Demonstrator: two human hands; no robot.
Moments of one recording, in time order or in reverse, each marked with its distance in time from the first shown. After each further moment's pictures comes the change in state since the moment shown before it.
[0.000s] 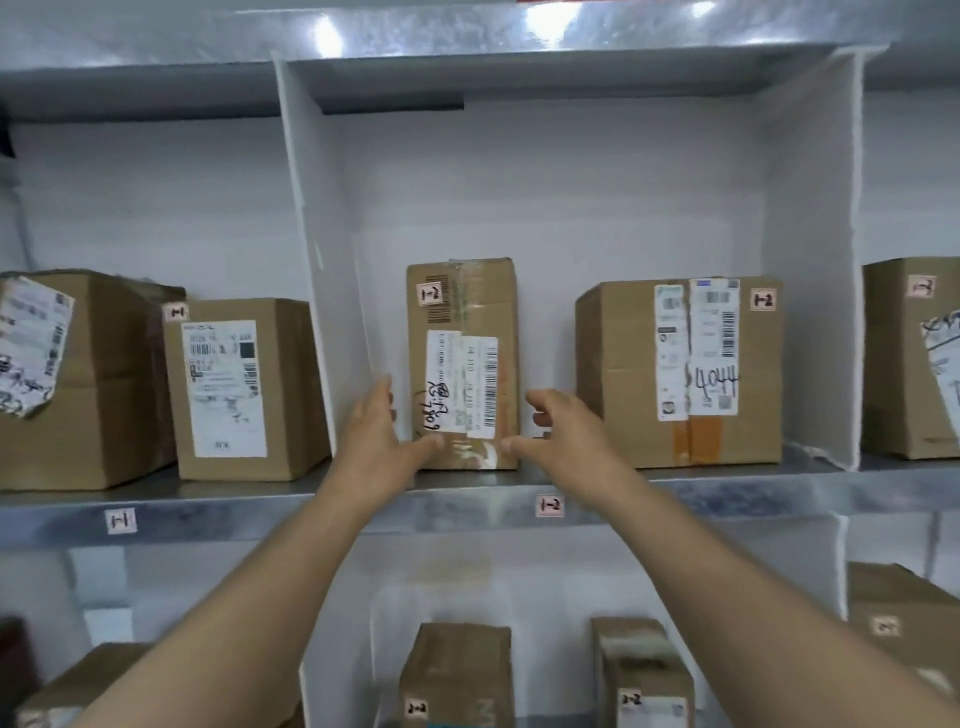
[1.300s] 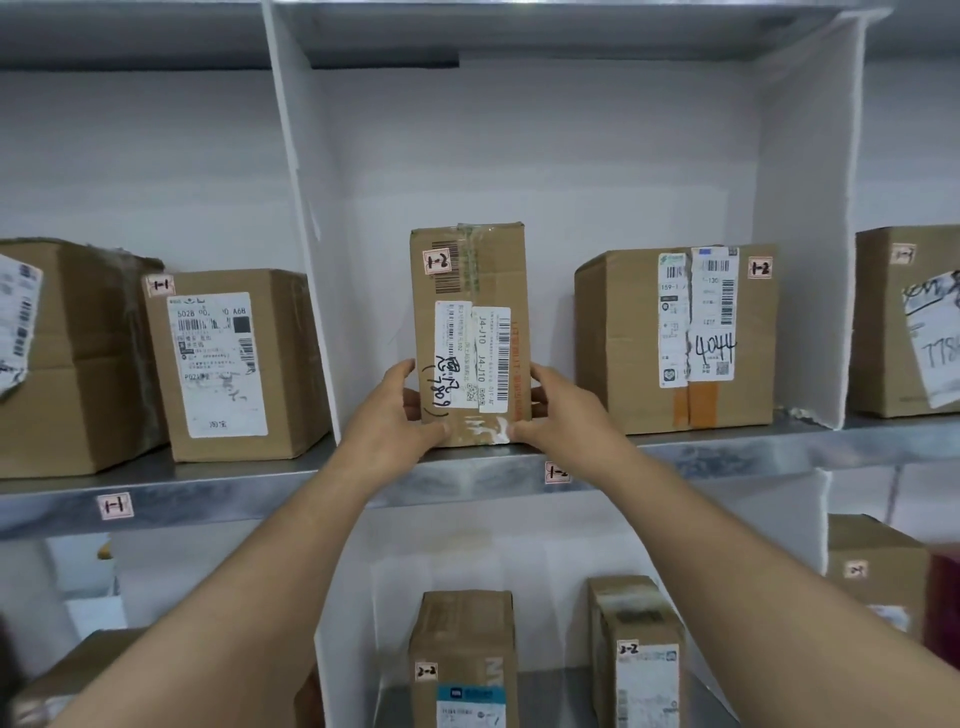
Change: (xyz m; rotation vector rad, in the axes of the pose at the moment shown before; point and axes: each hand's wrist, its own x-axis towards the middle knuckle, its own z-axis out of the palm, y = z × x) left_hand -0.003 -0.001 -0.005 -0.081 -0.181 0.008; right_hand -0.002 -0.001 0.011 -0.006 -0.031 0.037
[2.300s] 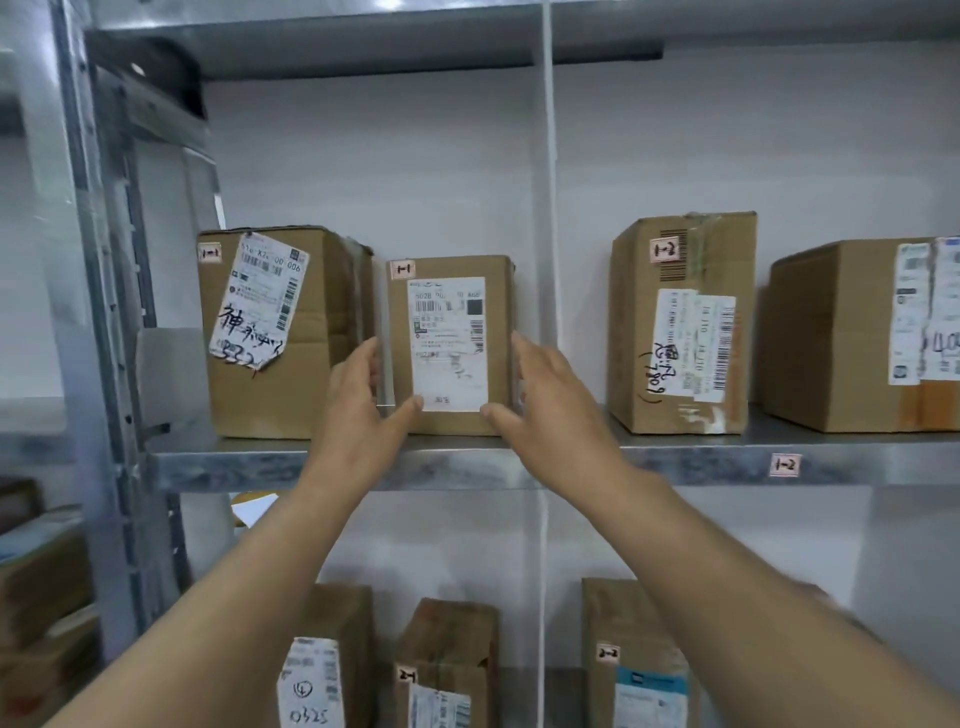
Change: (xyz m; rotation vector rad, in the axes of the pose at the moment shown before) left_hand -0.040 -0.108 -0.175 0.102 0.363 0.097; right_hand -0.017 -0.171 0.143 -0.140 0.110 -0.266
